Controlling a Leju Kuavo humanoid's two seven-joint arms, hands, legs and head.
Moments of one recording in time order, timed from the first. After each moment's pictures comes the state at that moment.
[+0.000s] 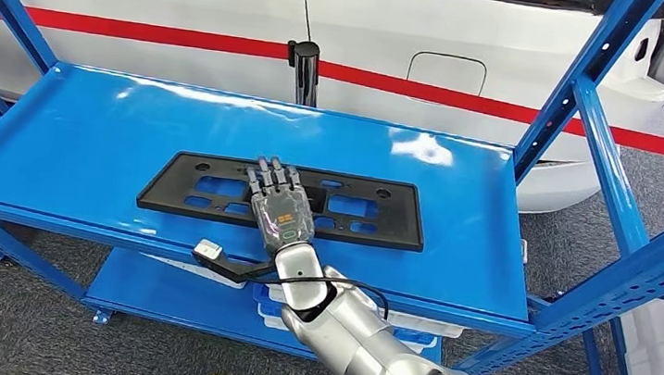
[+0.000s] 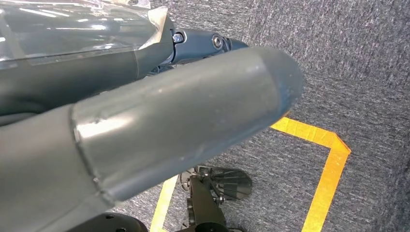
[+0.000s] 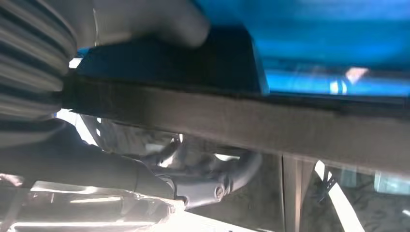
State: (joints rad) left arm -0.12 -0.04 -0.24 -0.18 0.21 0.36 -0.26; right arm -0.64 0.25 0.71 -0.65 1.57 -0.34 0.45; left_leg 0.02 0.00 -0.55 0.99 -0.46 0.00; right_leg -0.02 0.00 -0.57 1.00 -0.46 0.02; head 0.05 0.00
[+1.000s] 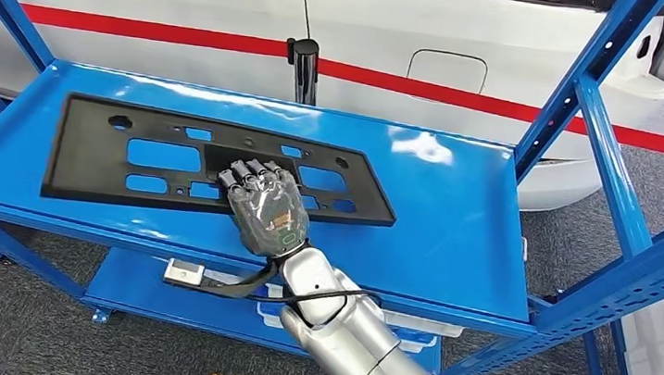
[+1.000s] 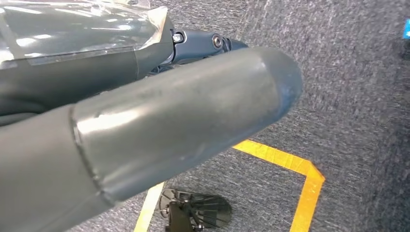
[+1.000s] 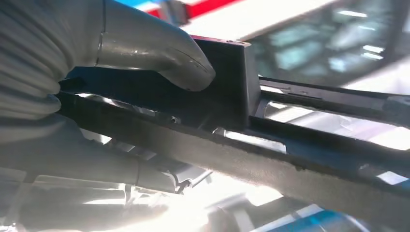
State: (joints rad) left arm -0.12 -0.04 -0.23 -0.18 0.19 0.47 -0.35; right arm -0.51 0.21 0.65 -1.04 1.45 -0.69 0.04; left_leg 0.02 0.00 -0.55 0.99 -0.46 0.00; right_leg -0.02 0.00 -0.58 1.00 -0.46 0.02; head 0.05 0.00
